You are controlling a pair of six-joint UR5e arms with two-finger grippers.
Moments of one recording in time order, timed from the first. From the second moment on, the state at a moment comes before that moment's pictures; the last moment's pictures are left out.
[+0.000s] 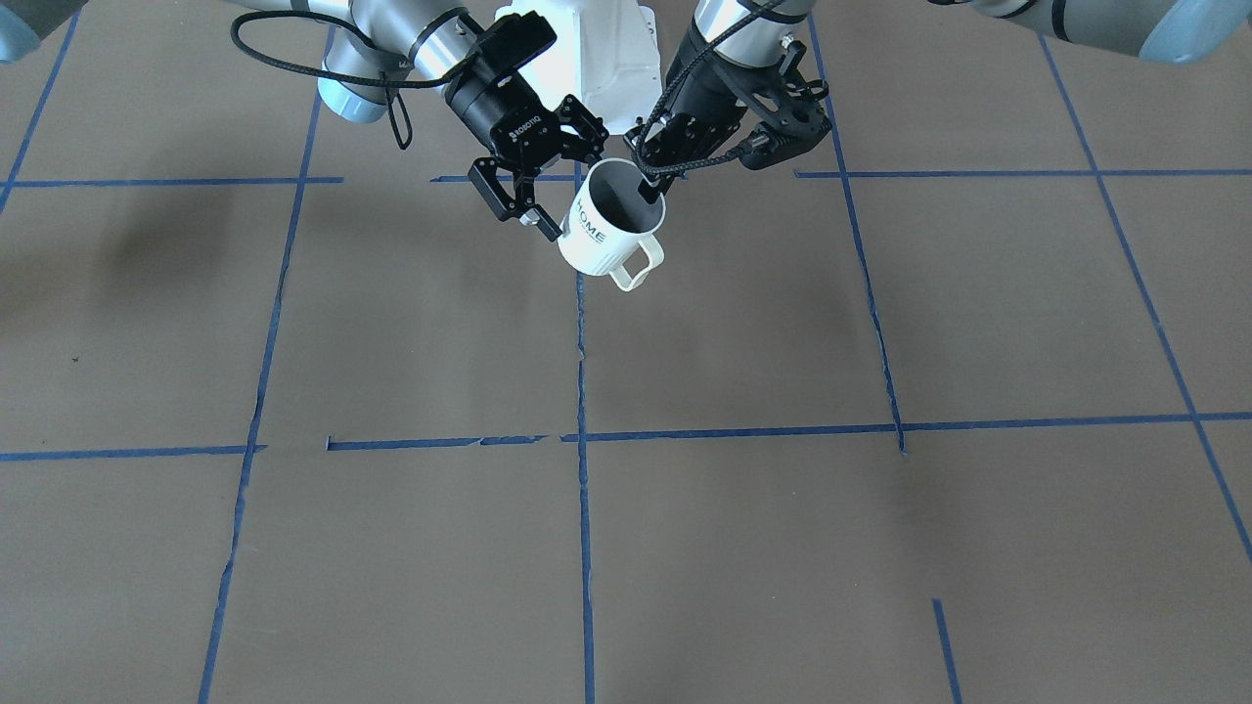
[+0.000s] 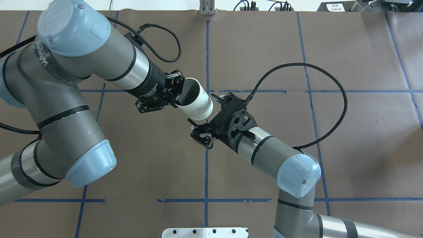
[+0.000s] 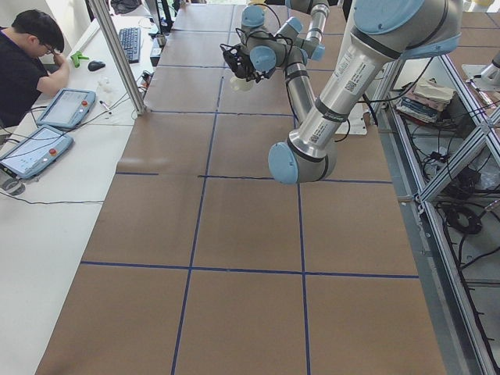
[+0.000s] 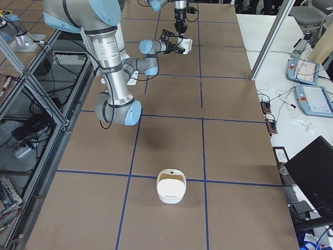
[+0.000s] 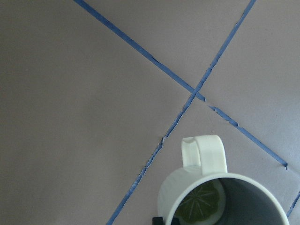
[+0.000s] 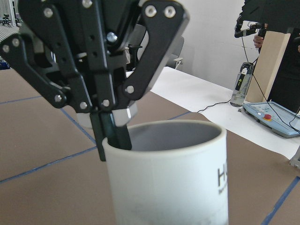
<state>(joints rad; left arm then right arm) -0.67 -2.25 -1.98 -1.53 -2.07 -1.82 0.29 -1.10 1.76 -0.52 1.14 0.35</state>
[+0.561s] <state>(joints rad) -0.66 -2.25 -2.01 -1.53 -2.07 -1.82 0.29 -1.10 1.76 -0.52 1.13 0.35</state>
